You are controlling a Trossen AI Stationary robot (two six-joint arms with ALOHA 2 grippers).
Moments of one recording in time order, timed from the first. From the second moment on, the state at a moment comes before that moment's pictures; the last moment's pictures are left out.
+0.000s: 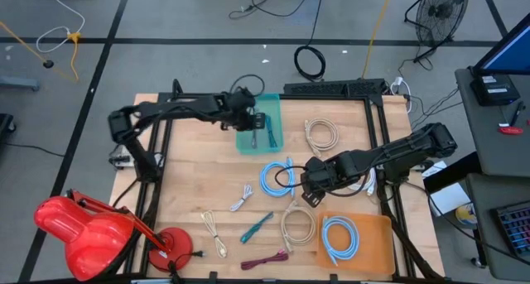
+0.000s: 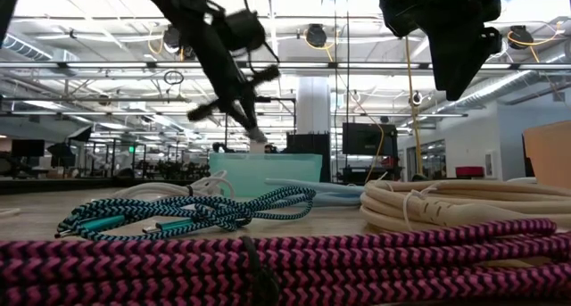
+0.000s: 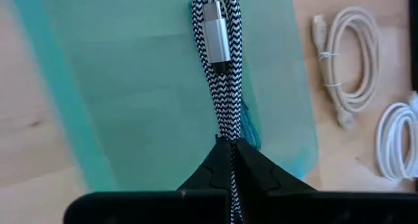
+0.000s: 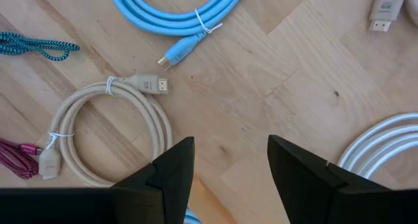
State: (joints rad) left arm 0.43 1.71 1.24 -0.50 0.06 -1.00; right arm 0.28 1.53 1.25 -1.11 0.08 1.05
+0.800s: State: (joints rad) left arm 0.46 1.91 1.24 -0.33 0.11 -1.05; right arm 0.28 1.53 1.25 -1.12 0.05 1.07
